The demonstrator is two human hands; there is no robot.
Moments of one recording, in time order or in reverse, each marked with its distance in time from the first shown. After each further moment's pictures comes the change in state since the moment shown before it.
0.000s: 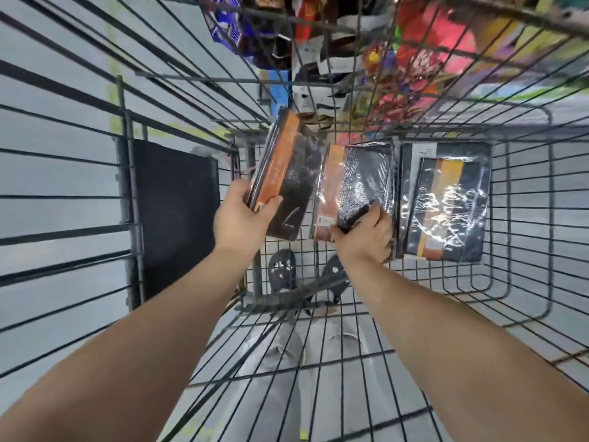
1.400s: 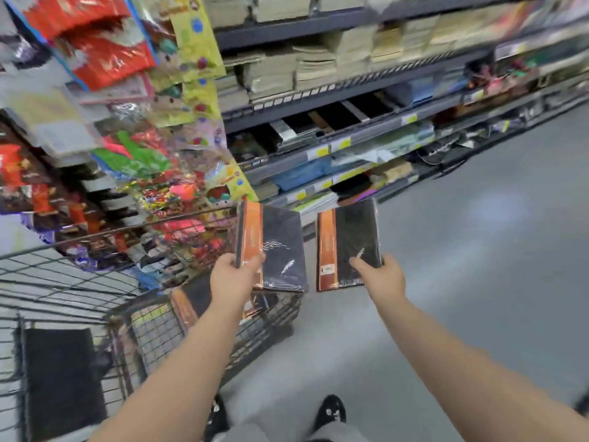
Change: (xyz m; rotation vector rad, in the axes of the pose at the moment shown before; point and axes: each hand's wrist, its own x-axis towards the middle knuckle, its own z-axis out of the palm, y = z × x) left_hand -0.321 0.243 0.079 -0.265 -0.196 0.349; right_hand -0.131 0.312 -0.362 1.023 0.412 0.045
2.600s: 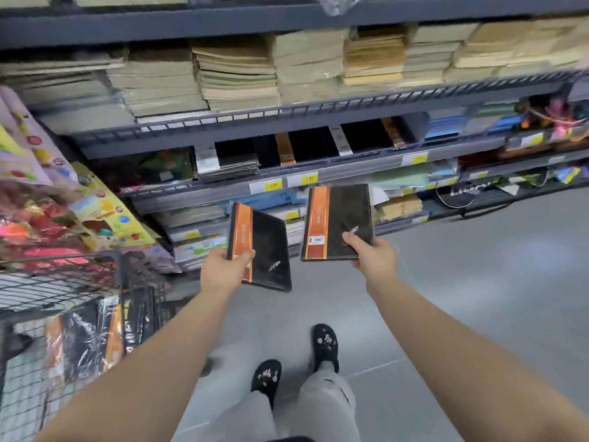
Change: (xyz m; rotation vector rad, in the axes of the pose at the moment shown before) left_hand 0.152 0.126 0.330 0.047 0.175 -0.239; right_hand 0.415 -0.099 -0.082 0.178 -0.312 0.110
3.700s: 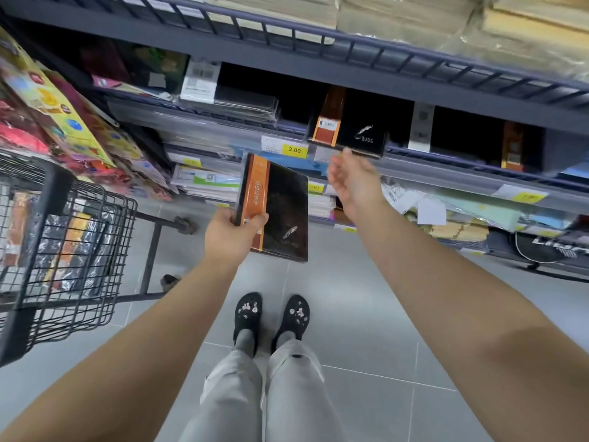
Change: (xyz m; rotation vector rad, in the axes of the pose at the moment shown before) left_hand 0.072 0.018 0.118 -0.158 0.218 -0.285; right_hand 0.220 -0.042 0.128 0.079 -0.476 0.177
